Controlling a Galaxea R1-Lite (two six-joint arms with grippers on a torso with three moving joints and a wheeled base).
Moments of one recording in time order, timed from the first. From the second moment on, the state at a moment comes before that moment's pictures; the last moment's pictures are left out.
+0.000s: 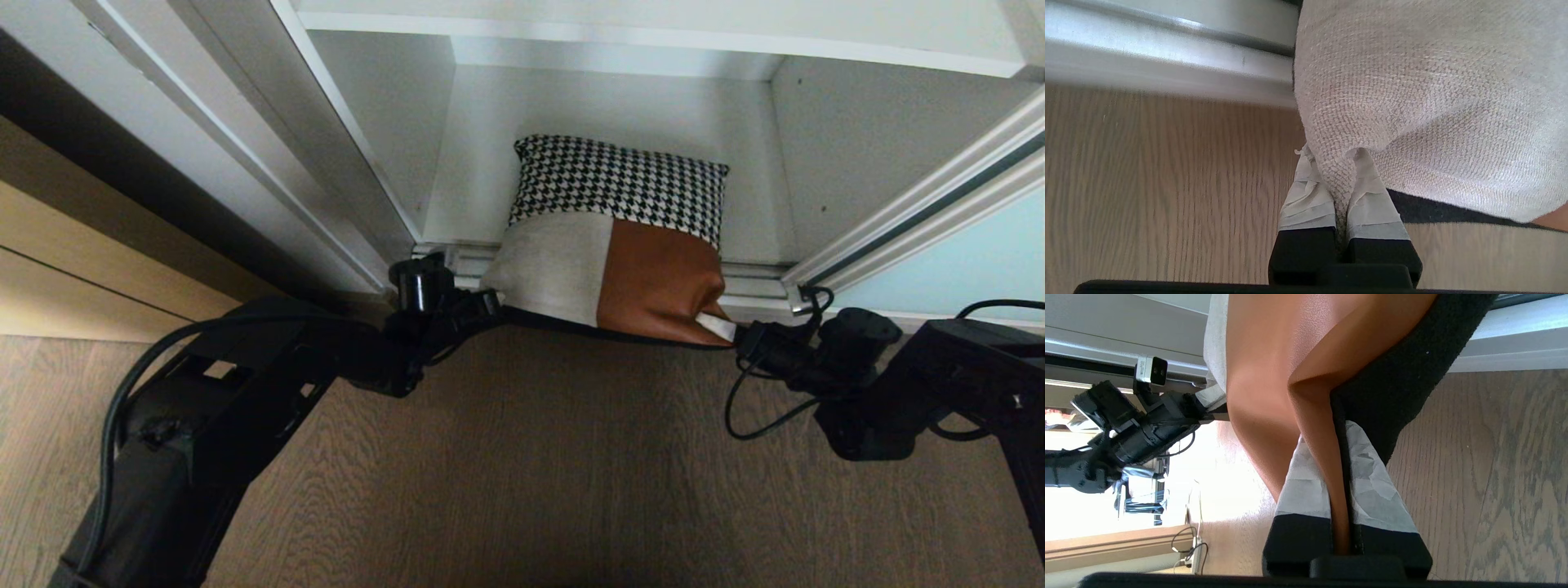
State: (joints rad) left arm -0.29 2.54 -1.72 -0.77 -0.16 -0.37; right arm -0.05 2.50 -1.21 -1.48 0.79 0.75
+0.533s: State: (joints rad) left arm -0.29 2.58 -1.69 -0.89 -0.16 -0.31; right arm -0.05 2.50 -1.22 -1.48 0.79 0.75
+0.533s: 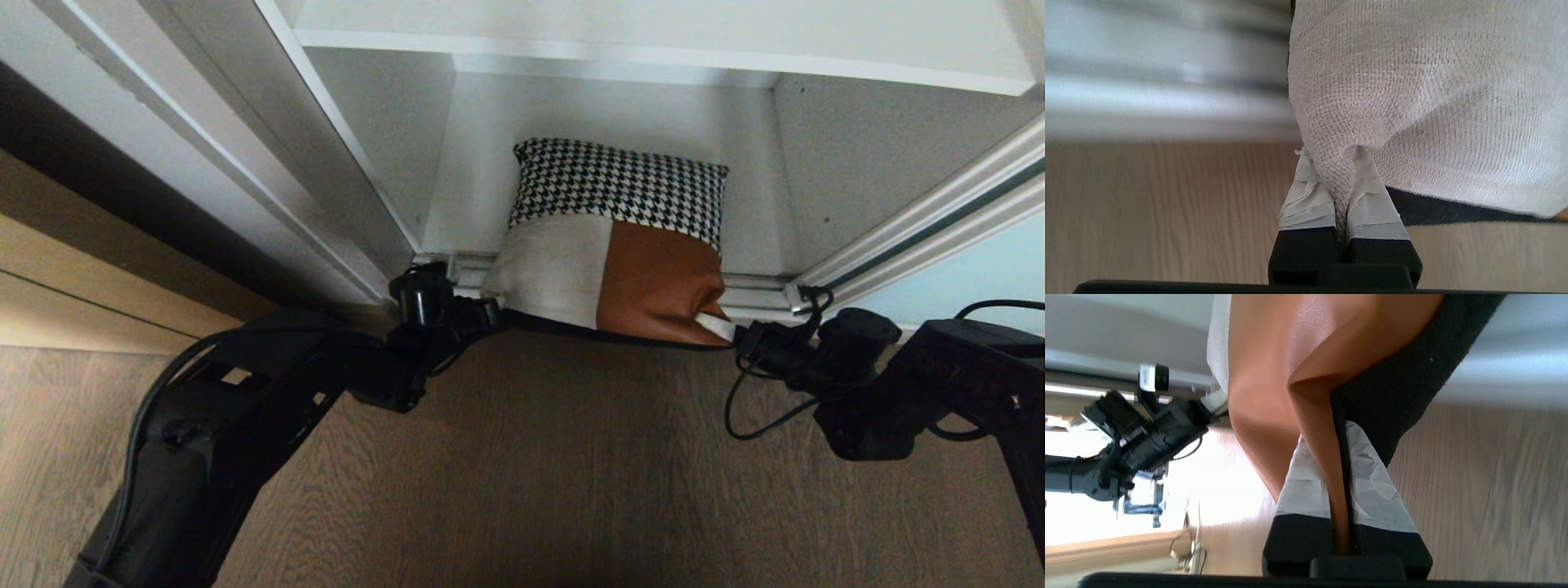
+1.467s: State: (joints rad) left arm -0.30 2.58 -1.68 -0.93 -0.14 -0.27; right arm -0.05 2.49 -1.22 -1.46 0.78 0.75
